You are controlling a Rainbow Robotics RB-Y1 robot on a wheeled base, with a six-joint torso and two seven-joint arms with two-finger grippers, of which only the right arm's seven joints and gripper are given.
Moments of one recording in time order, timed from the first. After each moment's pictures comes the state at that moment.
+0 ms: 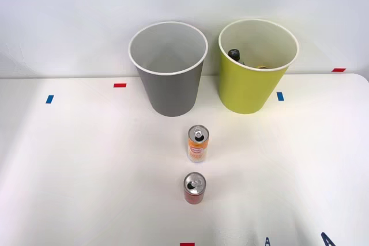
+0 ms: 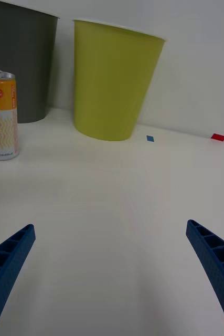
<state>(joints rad) 1.06 -0.13 0.29 -1.83 0.07 -0.78 1.73</state>
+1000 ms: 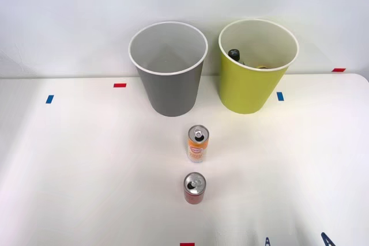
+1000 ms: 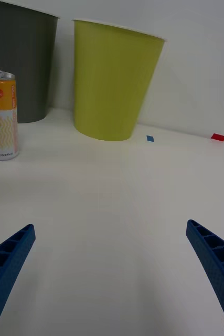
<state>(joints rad) 1.06 -0.13 0.29 -1.83 0.07 -0.78 1.73</state>
